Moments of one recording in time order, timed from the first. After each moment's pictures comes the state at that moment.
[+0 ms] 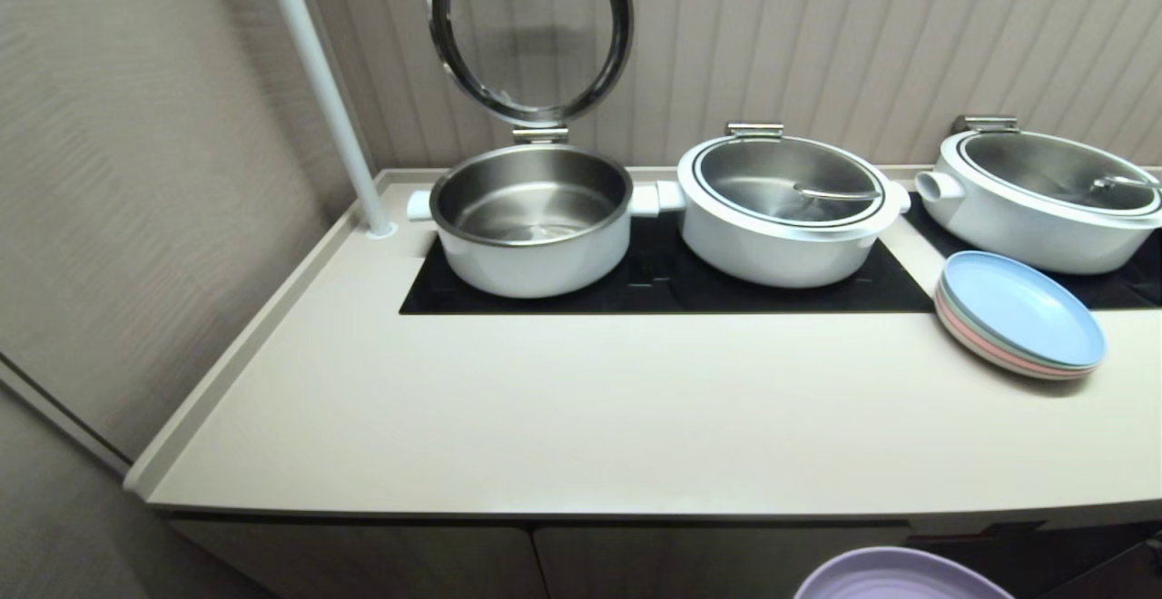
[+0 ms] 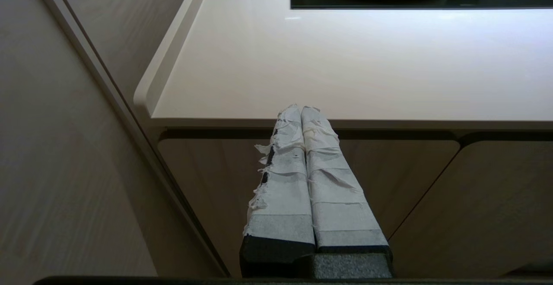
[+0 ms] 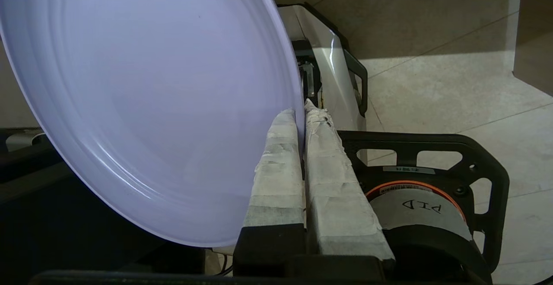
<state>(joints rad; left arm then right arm) 0.00 0.00 0.00 0.00 0.01 0.00 0.41 0.91 -0.44 0.55 0.04 0.57</state>
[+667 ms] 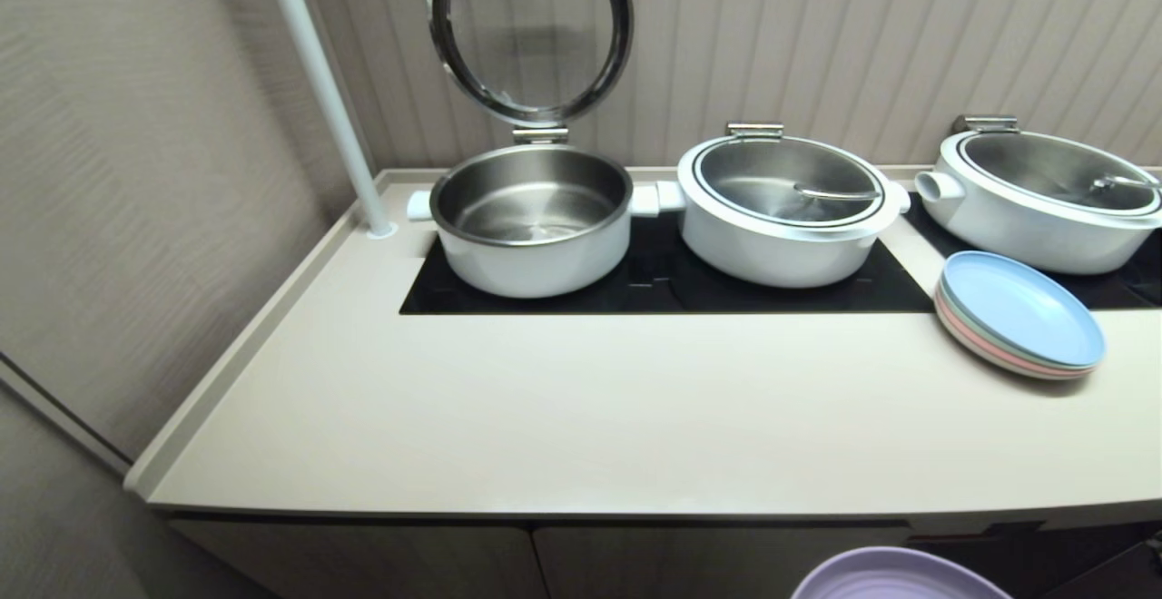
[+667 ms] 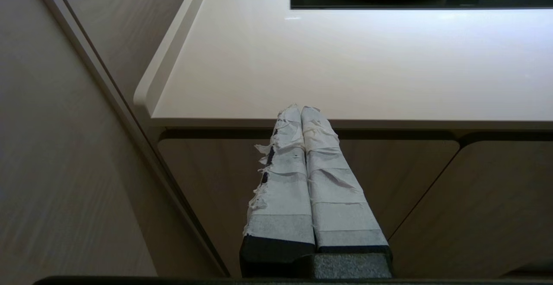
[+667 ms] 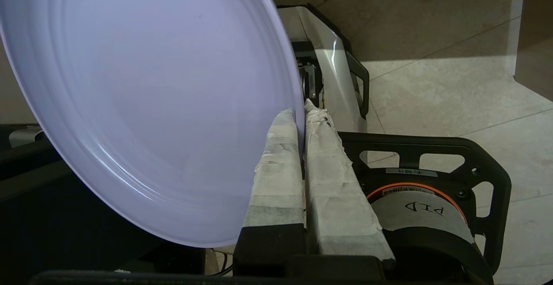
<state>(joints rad) 0.00 0.00 0.00 0.00 0.01 0.00 0.43 0.91 -0.45 0.55 0.04 0.57</state>
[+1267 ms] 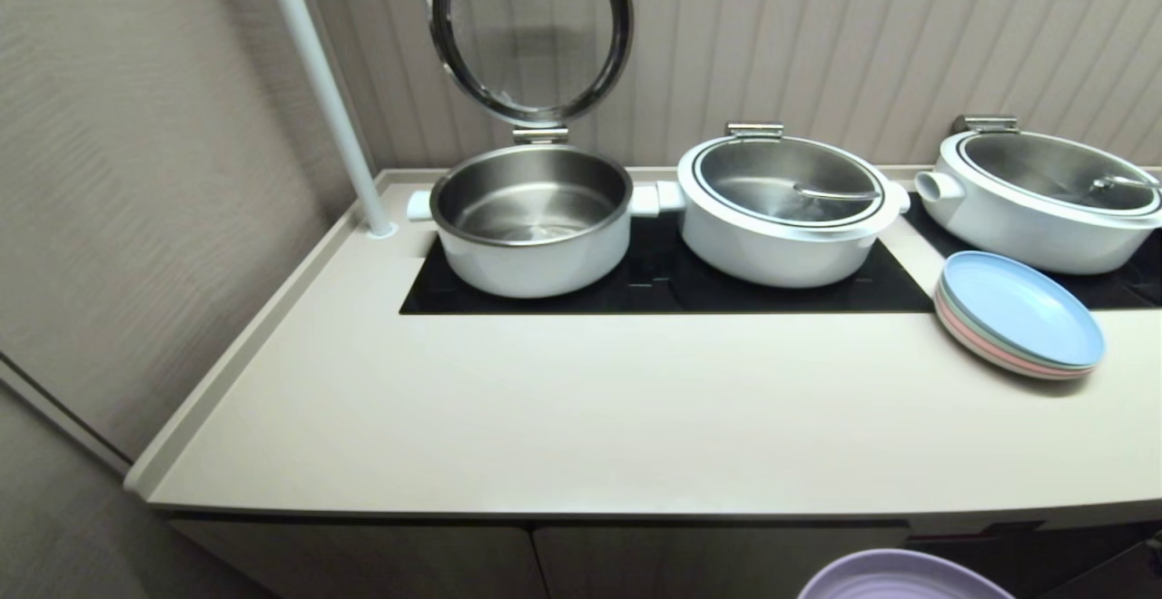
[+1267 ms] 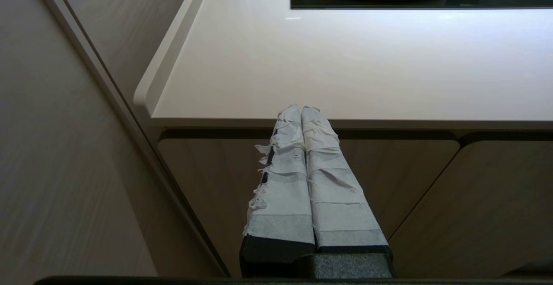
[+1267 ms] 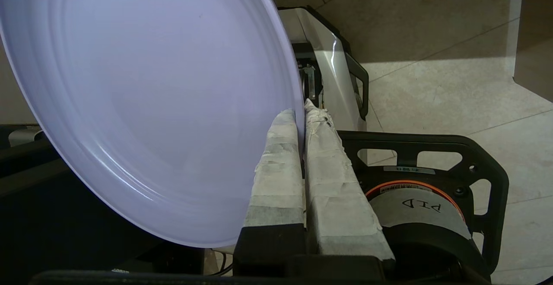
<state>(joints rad) 0.00 0.00 0.00 0.00 0.01 0.00 0.43 0.88 -0.45 0.56 0.04 0.57</state>
